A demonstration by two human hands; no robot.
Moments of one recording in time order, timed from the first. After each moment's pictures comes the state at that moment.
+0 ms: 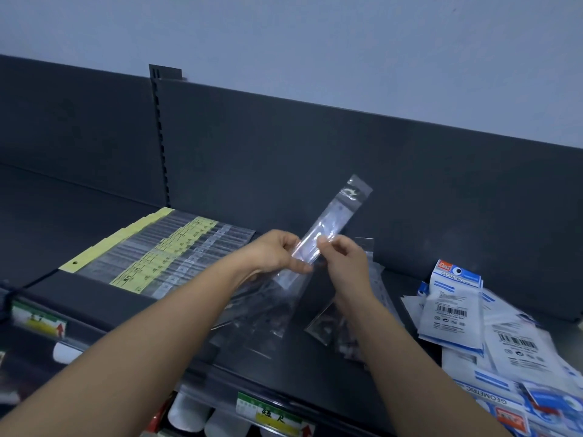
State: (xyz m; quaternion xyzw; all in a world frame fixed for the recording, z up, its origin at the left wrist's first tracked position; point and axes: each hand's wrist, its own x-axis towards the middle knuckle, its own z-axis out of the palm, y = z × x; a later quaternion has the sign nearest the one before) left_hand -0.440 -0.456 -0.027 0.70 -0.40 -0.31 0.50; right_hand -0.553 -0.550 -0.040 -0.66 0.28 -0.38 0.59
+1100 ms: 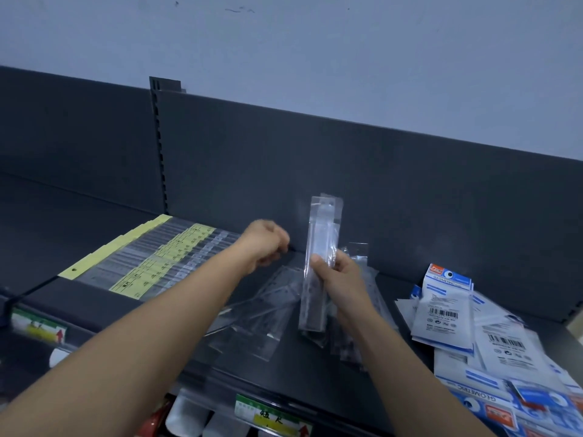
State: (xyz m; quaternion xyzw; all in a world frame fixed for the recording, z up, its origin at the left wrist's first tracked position) left_hand -0.442 -0.458 -0.001 0.77 -0.25 -0.22 0.55; right_hand -0.568 -0.548 -0.048 -0.67 0.28 -0.31 0.62
